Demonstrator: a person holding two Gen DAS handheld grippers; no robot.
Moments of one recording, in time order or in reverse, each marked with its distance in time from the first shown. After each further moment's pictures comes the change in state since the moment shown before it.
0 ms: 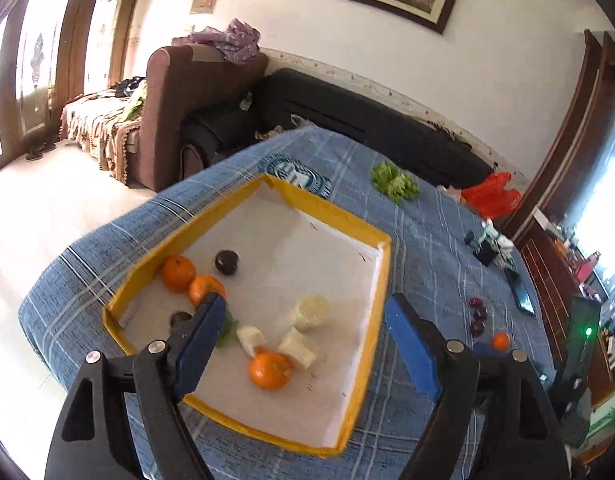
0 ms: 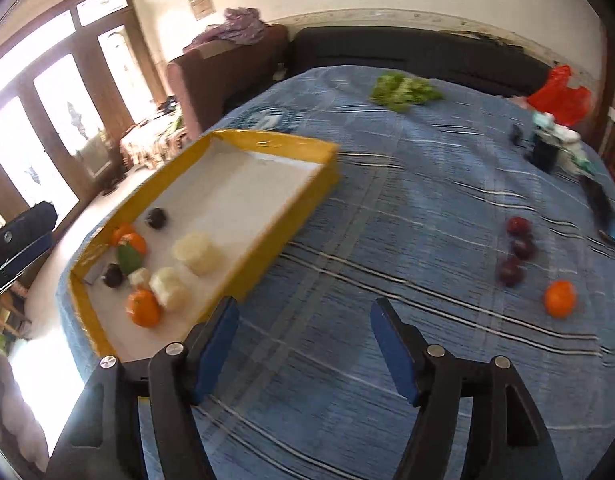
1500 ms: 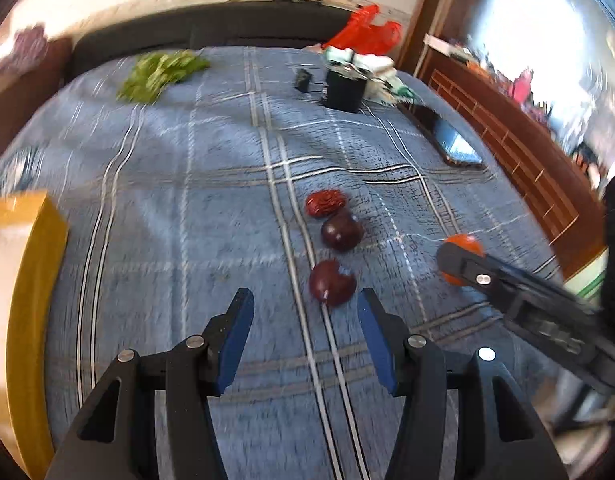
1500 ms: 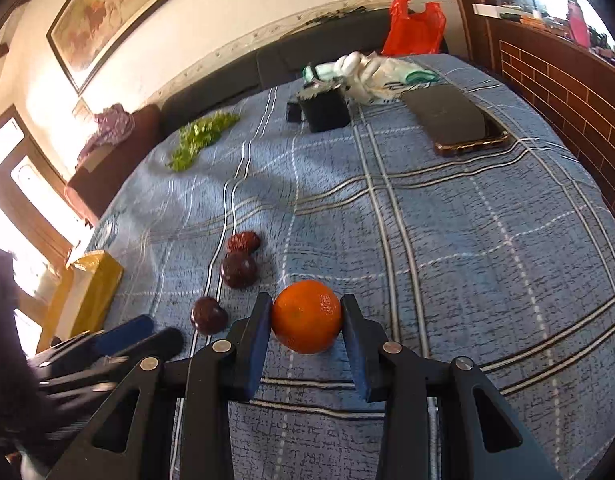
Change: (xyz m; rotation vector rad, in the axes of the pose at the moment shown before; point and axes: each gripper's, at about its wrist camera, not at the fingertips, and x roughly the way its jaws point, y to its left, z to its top) left arm 0.204 -0.269 -0.067 0.522 0.347 -0.248; right arm -0.007 -0.239 -0.026 0.456 -0.135 -0.090
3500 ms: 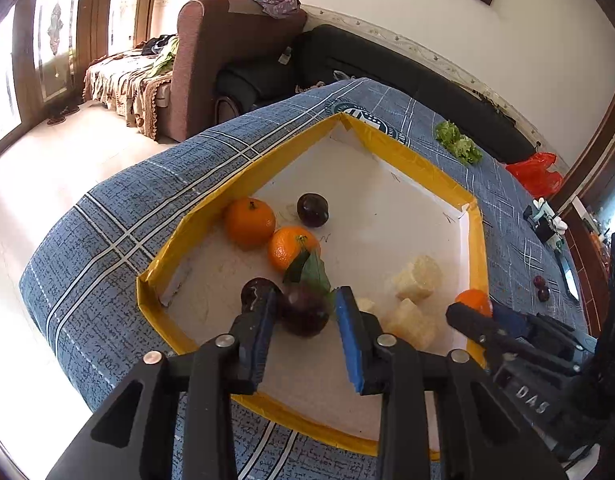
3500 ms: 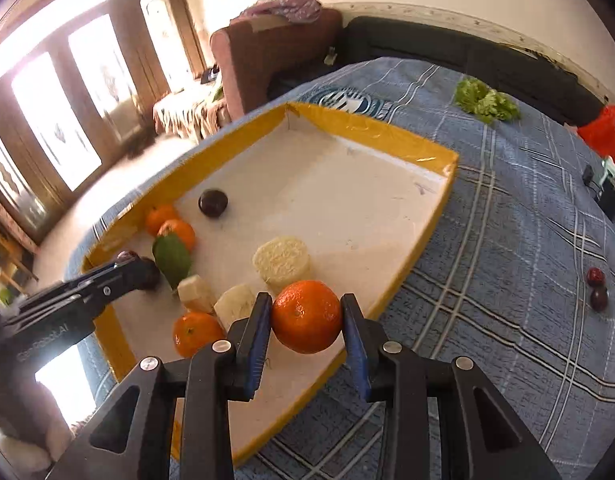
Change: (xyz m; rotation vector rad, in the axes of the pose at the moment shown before) left arm -0.206 0.262 -0.180 -0.624 -0.187 0.312; right arm 0.039 0.326 -0.120 -0.619 0.218 0.194
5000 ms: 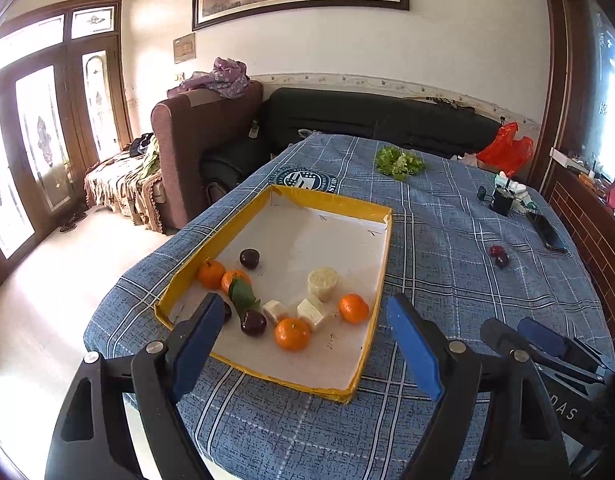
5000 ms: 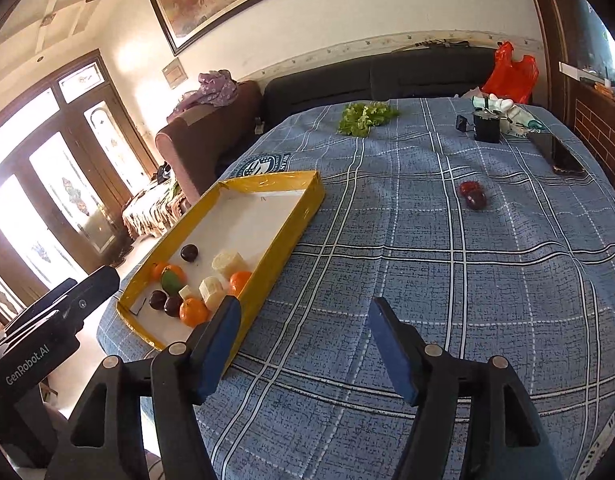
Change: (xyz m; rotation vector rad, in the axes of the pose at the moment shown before) left arm -0.111 -0.109 -0.047 0.288 -0.222 0.086; right arm -0.144 -0.066 -0.094 0.351 -0.265 -0.053
